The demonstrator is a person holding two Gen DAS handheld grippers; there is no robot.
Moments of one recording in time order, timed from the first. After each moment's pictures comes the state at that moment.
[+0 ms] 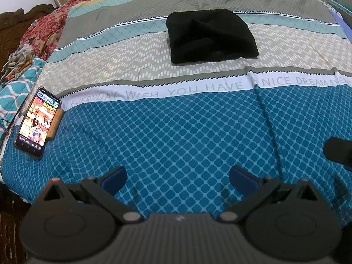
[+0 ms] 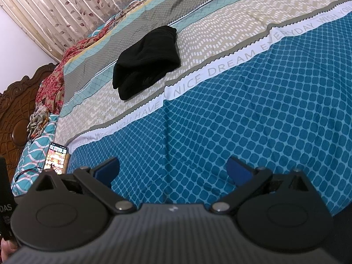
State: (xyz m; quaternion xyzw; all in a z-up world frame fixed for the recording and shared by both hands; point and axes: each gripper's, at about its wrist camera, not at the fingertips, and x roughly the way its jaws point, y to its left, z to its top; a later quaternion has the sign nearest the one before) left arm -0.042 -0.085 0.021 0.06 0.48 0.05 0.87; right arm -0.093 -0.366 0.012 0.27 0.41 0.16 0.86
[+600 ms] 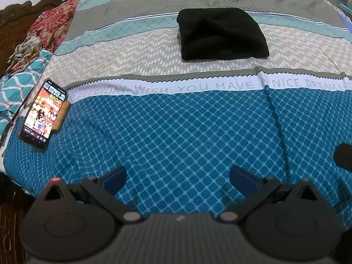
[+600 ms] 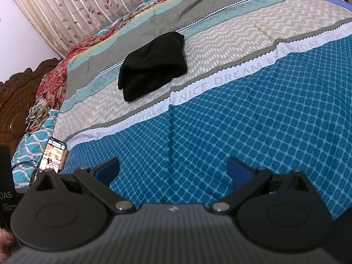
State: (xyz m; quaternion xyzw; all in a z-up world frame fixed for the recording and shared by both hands) left arm -0.041 -0.079 0.020 0.05 0.49 0.08 0.87; right arm -0.098 -0.356 0.018 0.23 0.38 0.16 0.88
